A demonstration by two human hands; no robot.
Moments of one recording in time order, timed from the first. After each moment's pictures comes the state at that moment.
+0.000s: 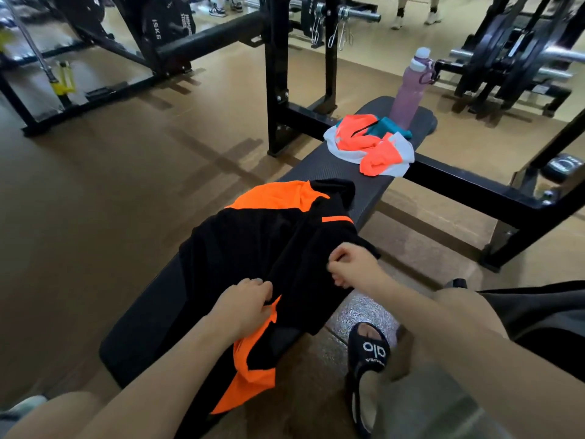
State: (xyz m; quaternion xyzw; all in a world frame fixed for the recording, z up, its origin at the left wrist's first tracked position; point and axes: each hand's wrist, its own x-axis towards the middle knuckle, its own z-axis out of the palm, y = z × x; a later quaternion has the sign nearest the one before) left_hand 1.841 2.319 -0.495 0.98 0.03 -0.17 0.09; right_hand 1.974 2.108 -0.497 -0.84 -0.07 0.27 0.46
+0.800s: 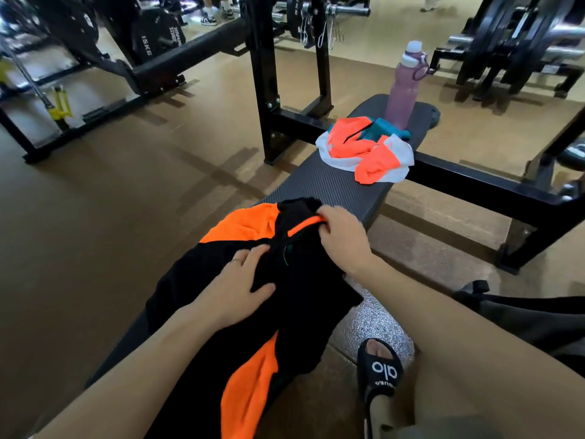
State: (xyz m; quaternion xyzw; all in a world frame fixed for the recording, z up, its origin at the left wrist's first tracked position) left_hand 1.911 2.338 -0.463 0.95 0.08 -0.12 0.27; right_hand 2.061 2.144 -0.478 -0.93 -0.23 -0.03 0.30
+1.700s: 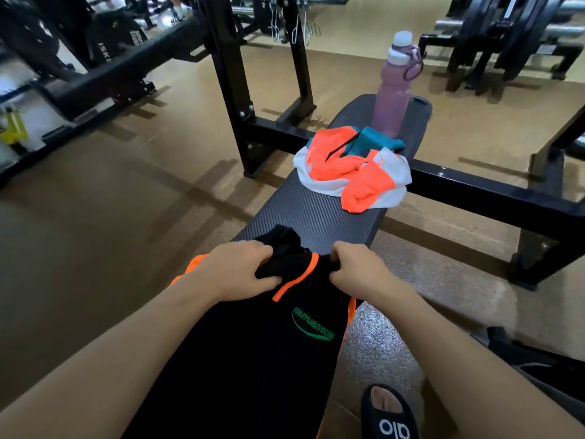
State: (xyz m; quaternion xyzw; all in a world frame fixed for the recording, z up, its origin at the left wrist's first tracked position) left_hand 2.106 2.350 -0.470 0.98 -0.12 -0.12 0.02; right_hand 2.161 2.109 -0.508 -0.94 -0.16 0.21 0.21
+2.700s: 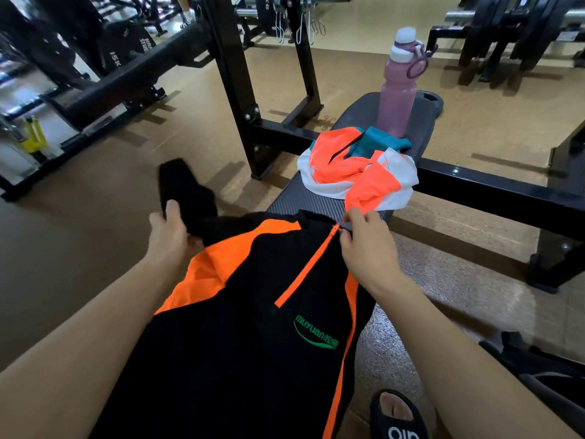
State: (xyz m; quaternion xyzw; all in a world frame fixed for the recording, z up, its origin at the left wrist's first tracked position) left_hand 2.130 2.425 -0.454 0.73 0.43 0.15 0.51; right_hand 2.186 2.113 -0.510 -0.95 -0.11 -0.03 0.29
